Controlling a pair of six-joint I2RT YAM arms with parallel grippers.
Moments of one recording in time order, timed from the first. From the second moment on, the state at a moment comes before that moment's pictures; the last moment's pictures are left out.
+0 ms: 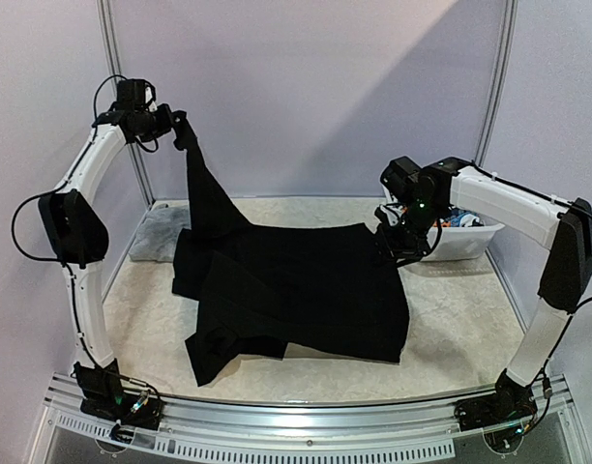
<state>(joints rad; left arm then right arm) -0.04 2.20 2.45 -0.65 0.06 -0.37 0.61 1.77 1.58 -1.12 -0.16 0.45</state>
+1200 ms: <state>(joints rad) -0.02 1.47 1.38 -0.86 0.08 -0.48 0.78 1.93 1.81 -1.11 -0.23 0.27</state>
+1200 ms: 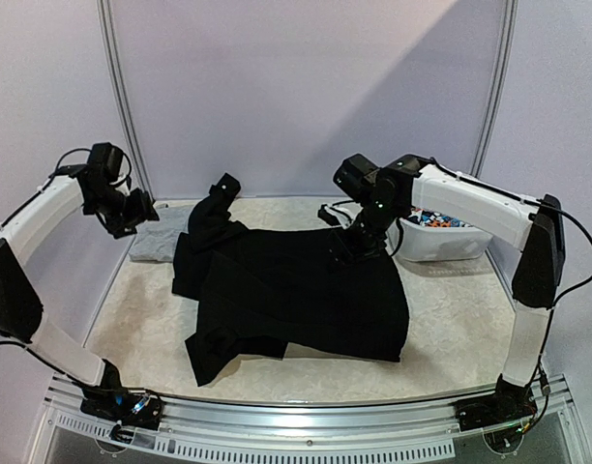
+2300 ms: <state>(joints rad) -0.10 1.65 0.79 -0.24 0.12 -0.69 0.95 1.82 1.46 -1.02 -0.04 0.21</state>
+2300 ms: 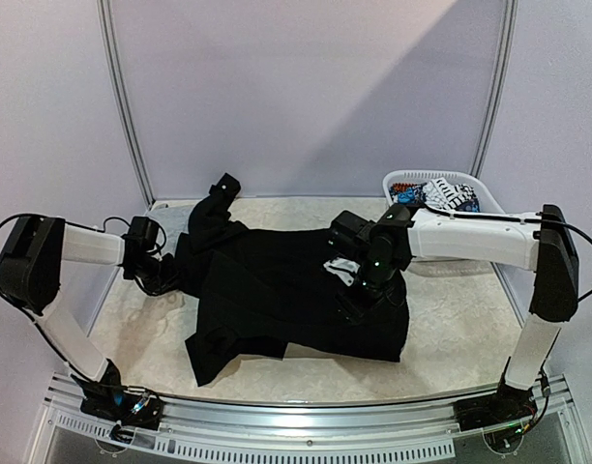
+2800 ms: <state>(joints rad) -0.10 1.64 1.04 -0.53 0.07 -0.57 0.95 1.83 1.39 -0.93 -0.02 0.20</state>
